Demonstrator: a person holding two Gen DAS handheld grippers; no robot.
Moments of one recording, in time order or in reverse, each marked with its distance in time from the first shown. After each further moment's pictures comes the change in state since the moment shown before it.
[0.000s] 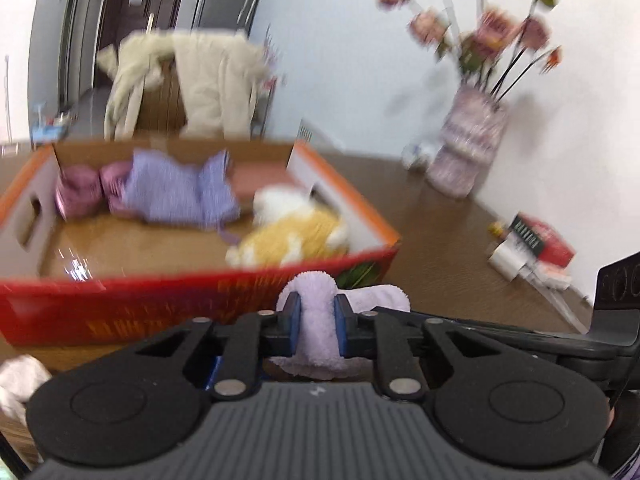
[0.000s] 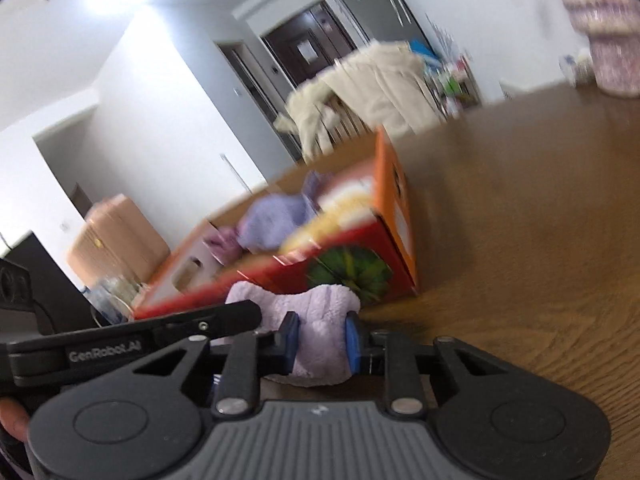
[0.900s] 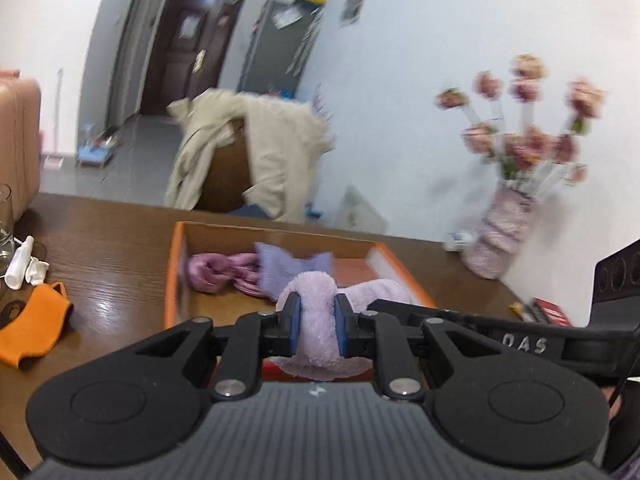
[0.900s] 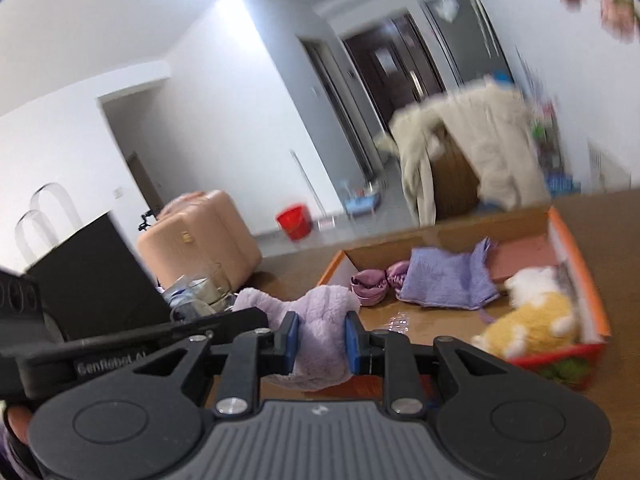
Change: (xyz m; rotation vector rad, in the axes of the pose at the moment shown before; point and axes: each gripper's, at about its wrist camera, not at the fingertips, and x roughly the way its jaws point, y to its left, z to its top) left arm -0.097 0.105 0.065 -0.112 -0.100 0.093; right arm 0.066 0.145 0.062 -0.095 0.109 0.106
